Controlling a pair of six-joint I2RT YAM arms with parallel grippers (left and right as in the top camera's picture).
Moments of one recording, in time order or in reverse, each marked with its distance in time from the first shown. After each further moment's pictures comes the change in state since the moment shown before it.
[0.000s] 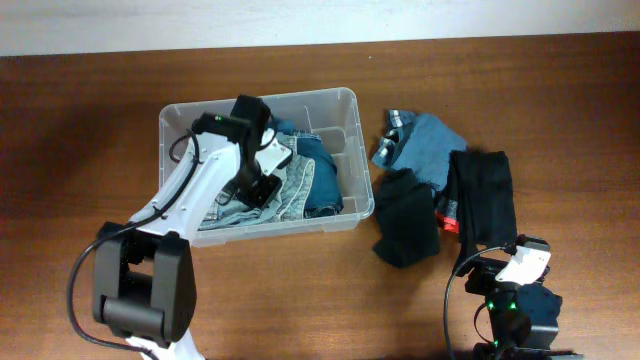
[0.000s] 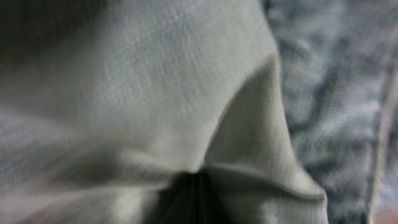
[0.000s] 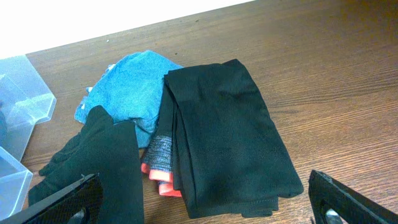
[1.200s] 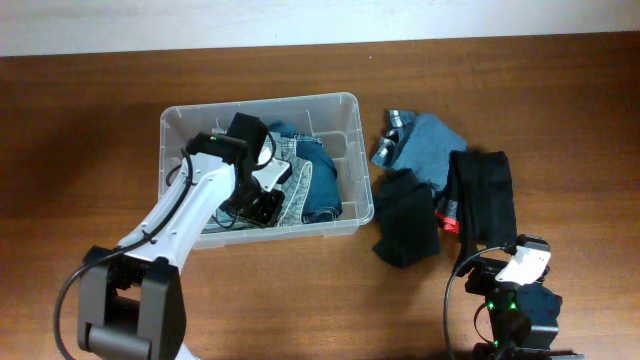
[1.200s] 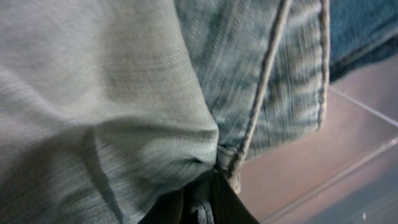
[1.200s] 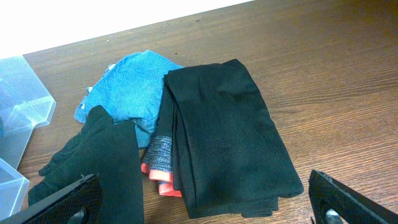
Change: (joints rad) left arm -0.008 -0.110 -0.110 -0.021 0.147 -0.164; right arm 0.000 0.000 0.000 0.000 0.000 -0.001
